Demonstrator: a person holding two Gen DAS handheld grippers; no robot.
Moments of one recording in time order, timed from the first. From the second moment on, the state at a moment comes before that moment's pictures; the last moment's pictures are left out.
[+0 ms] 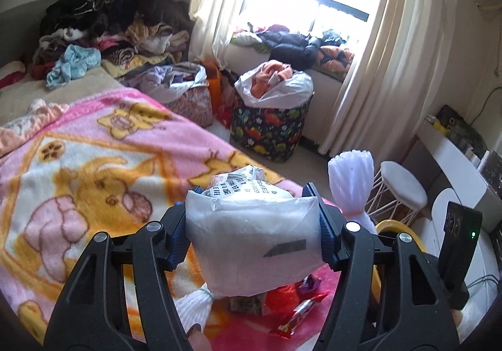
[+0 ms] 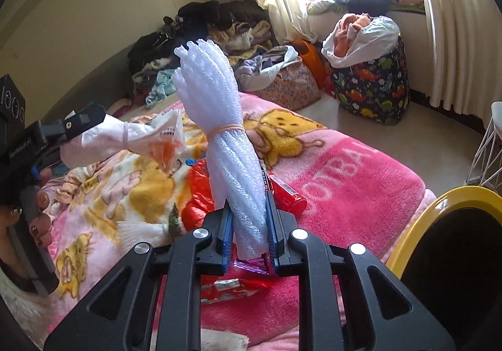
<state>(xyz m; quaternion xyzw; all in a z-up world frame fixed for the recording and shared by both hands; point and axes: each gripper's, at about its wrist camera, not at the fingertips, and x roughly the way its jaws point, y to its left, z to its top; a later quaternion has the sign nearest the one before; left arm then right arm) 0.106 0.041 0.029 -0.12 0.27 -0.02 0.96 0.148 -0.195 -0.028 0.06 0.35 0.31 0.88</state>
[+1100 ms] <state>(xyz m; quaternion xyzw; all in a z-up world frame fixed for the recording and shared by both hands) 0.092 -0.062 0.032 -0.08 0.26 -0.14 0.95 0.098 -0.291 -0.009 0.13 0.31 0.24 0.91</state>
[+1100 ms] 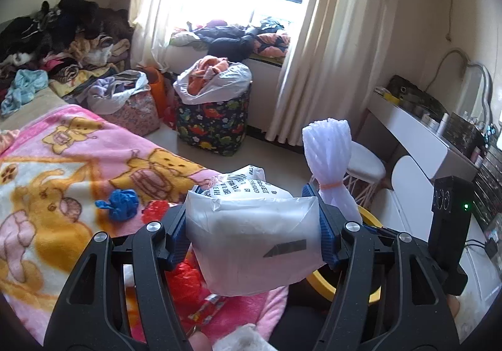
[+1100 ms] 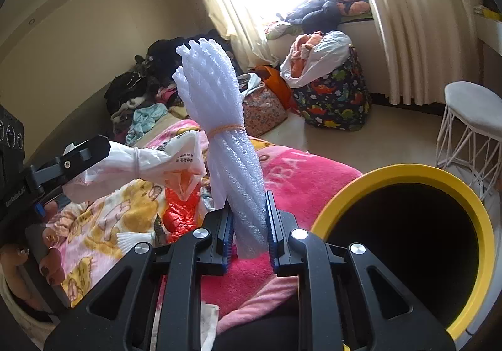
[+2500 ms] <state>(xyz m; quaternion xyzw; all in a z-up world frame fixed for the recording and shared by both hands) 0.105 -0.176 -0.015 -0.05 0.32 -0.29 0.90 0.080 -0.408 -0.057 0.21 0.36 0.05 0.91</state>
